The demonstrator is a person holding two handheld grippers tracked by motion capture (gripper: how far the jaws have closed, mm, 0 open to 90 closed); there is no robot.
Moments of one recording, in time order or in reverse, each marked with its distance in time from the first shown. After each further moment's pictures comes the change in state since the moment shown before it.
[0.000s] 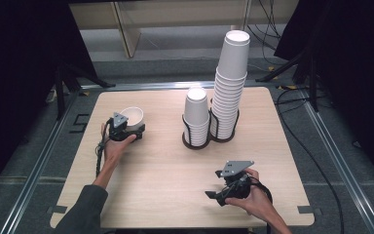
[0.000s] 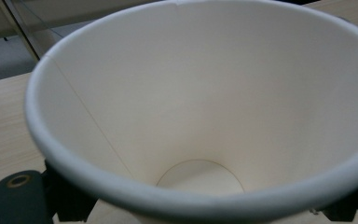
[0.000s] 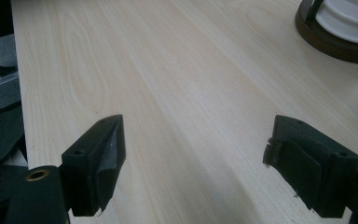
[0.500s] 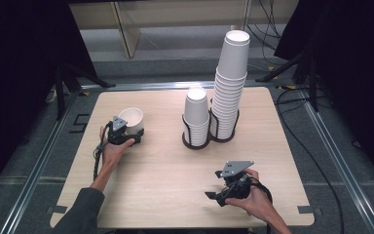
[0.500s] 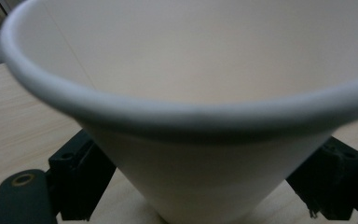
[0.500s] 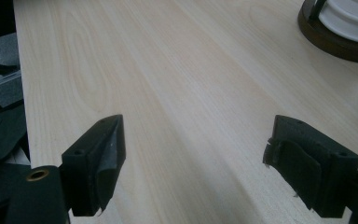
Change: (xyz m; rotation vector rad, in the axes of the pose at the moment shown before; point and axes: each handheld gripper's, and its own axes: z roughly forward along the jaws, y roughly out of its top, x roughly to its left) left arm 0.005 -0.013 -0.005 0.033 -0.020 0.023; right arm 0.000 0.000 0.000 0.000 0.003 -0.021
